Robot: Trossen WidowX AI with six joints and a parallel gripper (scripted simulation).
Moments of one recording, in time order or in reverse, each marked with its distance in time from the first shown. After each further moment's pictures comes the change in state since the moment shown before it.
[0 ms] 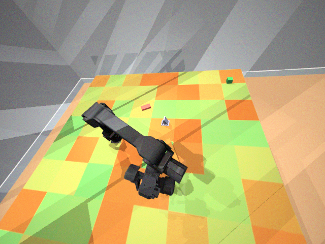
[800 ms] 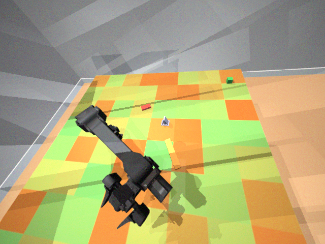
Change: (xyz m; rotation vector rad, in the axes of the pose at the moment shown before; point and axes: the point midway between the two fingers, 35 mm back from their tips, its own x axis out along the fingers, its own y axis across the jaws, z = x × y) arm 0.027 -0.077 0.090 0.306 -0.526 -0.289
